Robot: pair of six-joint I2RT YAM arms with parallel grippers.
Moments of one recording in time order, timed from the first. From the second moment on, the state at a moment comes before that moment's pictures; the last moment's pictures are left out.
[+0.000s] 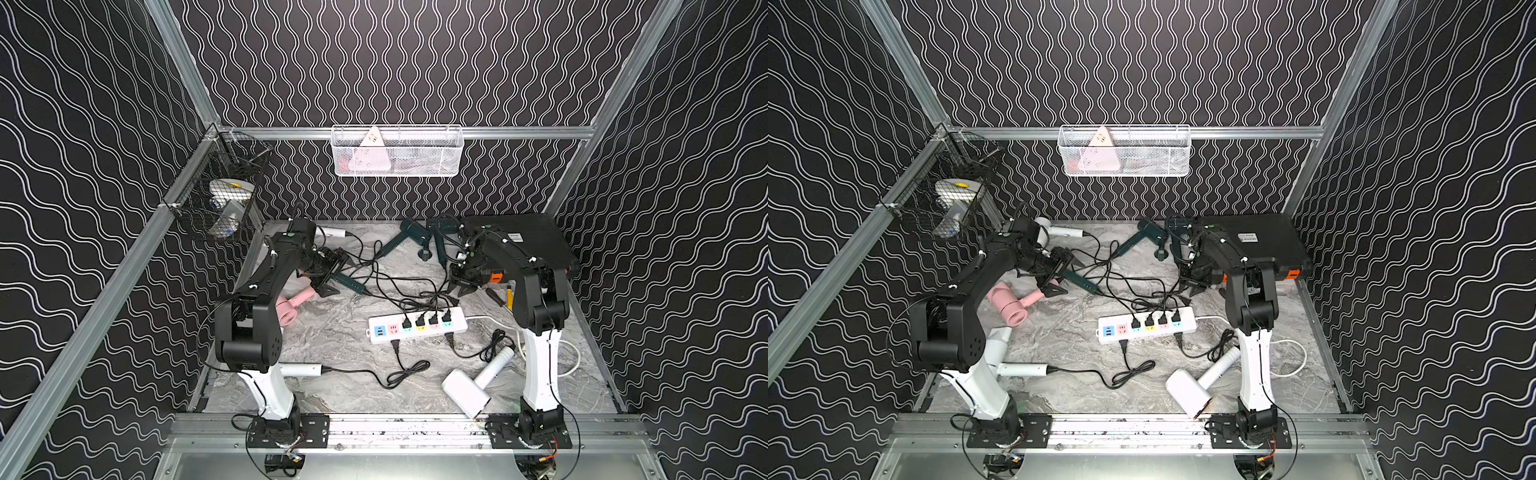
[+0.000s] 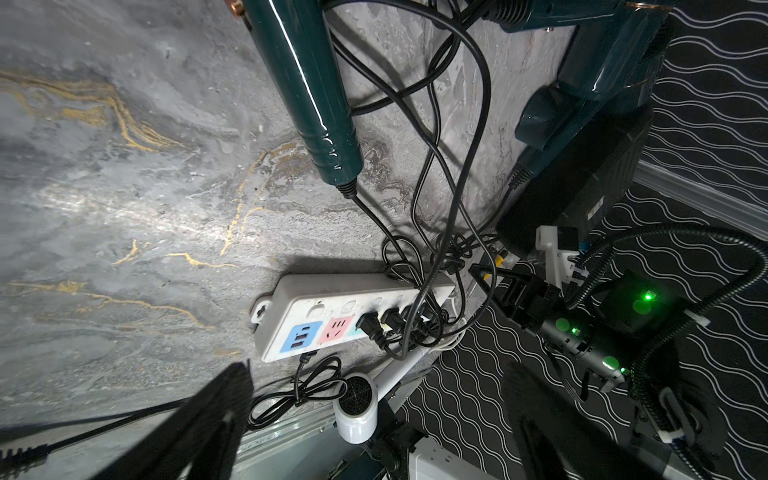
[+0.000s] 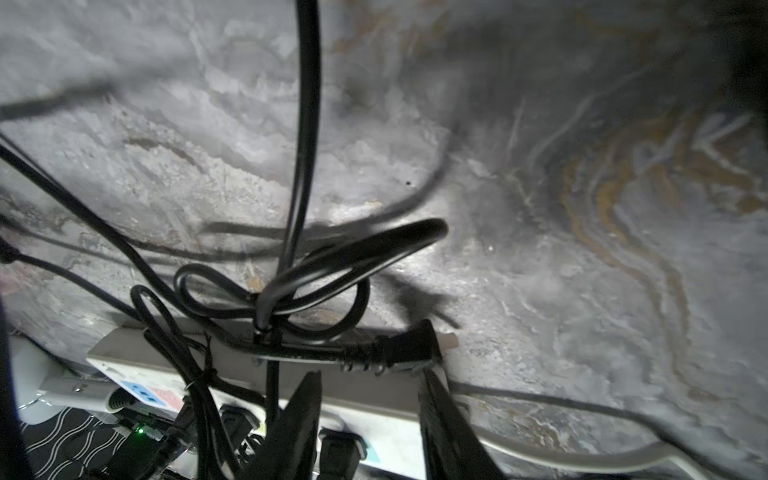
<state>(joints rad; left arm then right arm) 0.01 1.78 1.49 -1.00 0.64 -0.84 0.25 2.24 1.88 -1.28 -0.28 0.30</state>
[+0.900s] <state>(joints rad) 0.01 1.71 1.46 -1.03 0.63 -0.81 0.34 2.19 1.89 -1.30 -0.10 0.24</state>
